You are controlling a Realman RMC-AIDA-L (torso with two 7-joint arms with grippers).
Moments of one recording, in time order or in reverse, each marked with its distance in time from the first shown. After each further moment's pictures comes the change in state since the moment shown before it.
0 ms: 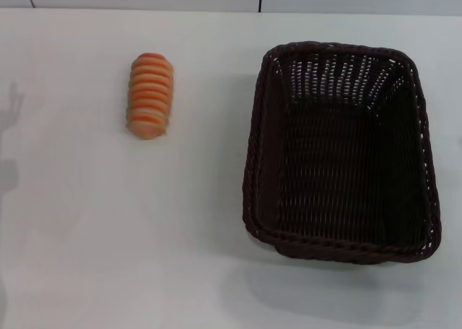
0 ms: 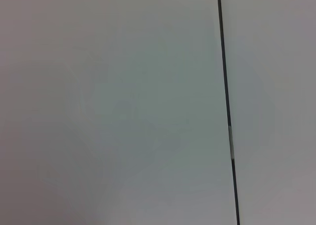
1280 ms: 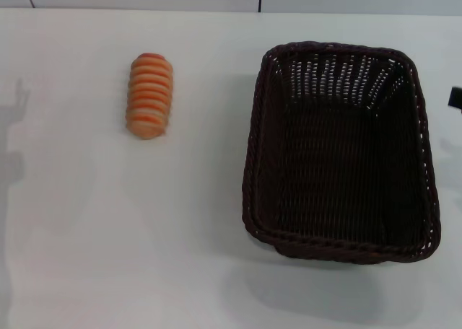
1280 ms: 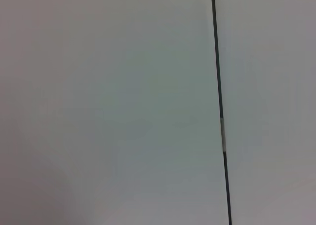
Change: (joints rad) left arm -0.030 0.001 -0.004 0.003 -0.003 -0.050 0.005; right arm -0.115 0.176 1.113 -0.893 0.006 -2.339 -0.064
